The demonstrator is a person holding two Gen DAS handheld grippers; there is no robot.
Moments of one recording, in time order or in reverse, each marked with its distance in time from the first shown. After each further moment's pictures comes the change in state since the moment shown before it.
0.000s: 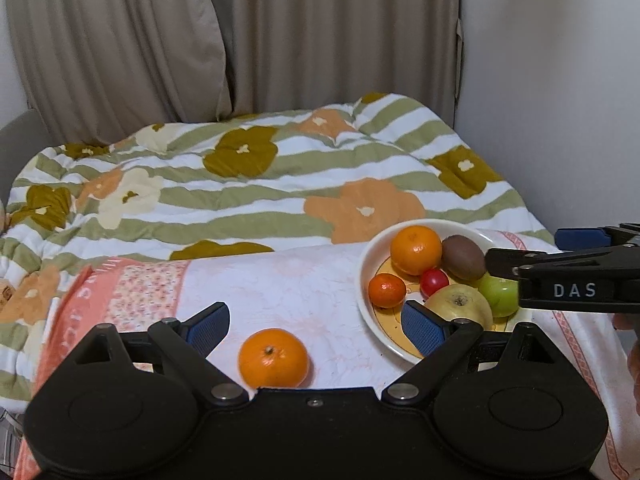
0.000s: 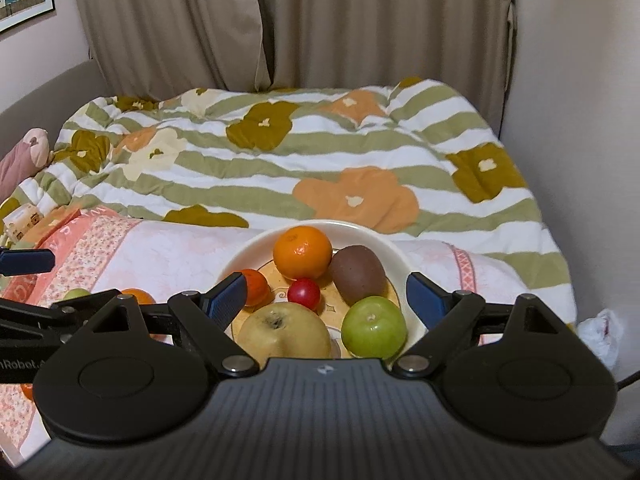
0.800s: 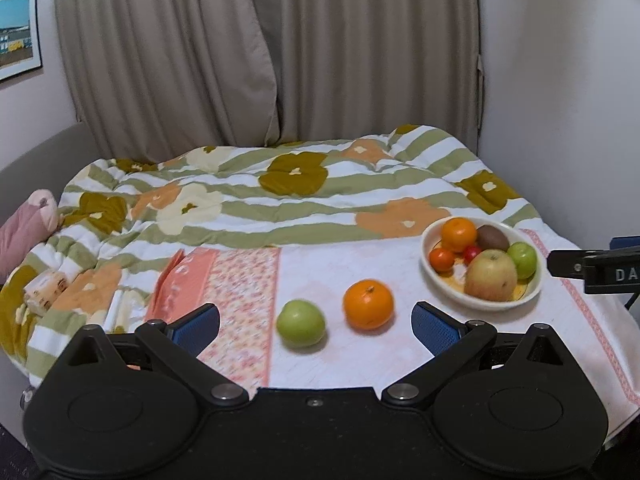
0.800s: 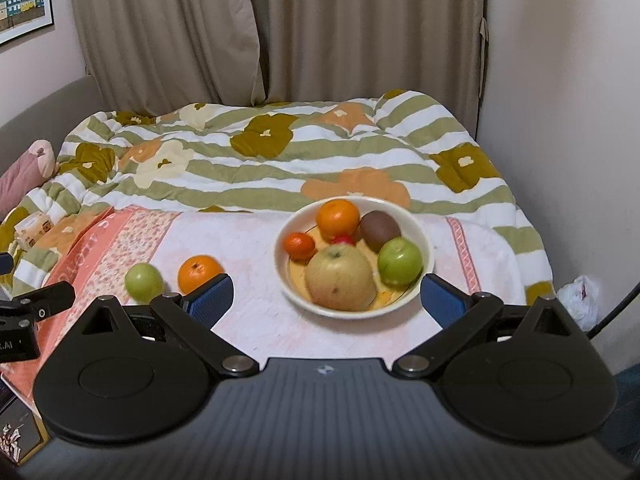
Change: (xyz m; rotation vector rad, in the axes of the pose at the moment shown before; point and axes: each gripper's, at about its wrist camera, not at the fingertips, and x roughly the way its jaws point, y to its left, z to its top) left arm -0.101 0.073 -0.070 -0.021 -0.101 0.076; right arm -0.108 0.069 -0.054 0.046 -0.042 -0.054
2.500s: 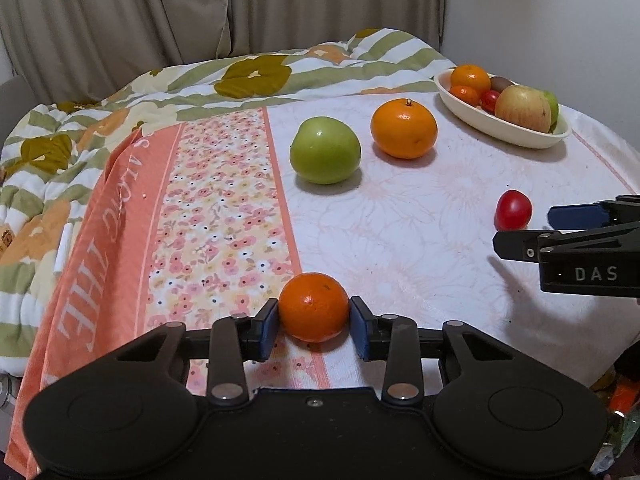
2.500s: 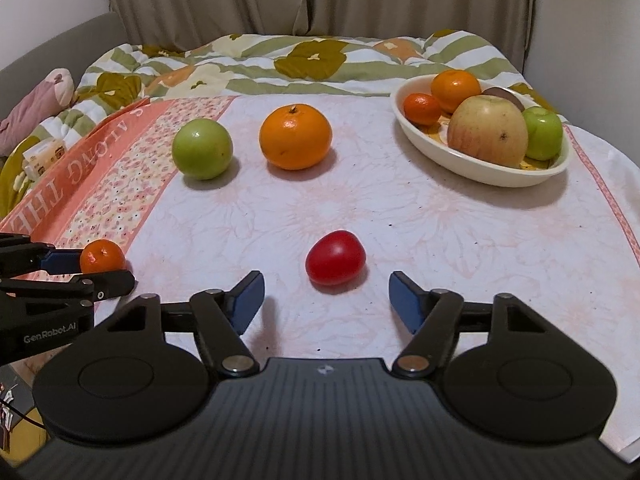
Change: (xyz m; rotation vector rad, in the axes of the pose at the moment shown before) left arm 0.092 0.060 -0.110 0.117 0.204 -0.158; right arm 0.094 0.113 -0.120 -0.052 0.130 0.051
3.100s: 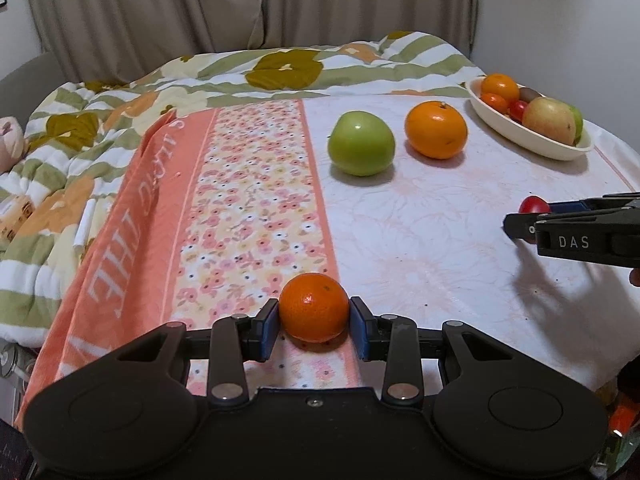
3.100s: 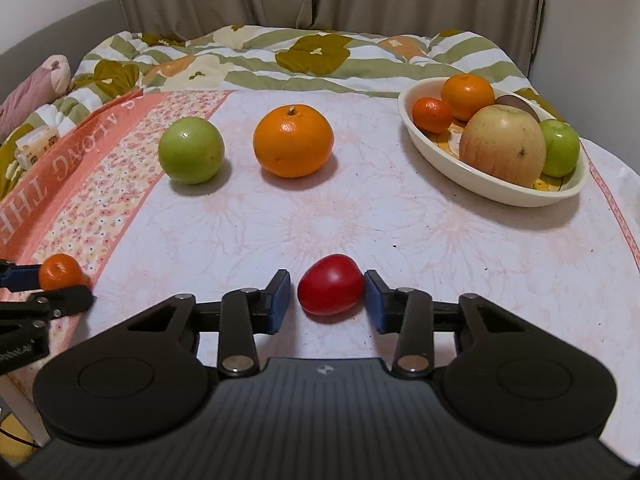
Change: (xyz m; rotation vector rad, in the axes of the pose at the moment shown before) left arm -0.010 0.015 -0.010 -0.088 0.013 0.057; right arm 0.022 0.004 0.013 -0.040 0.016 -0.022
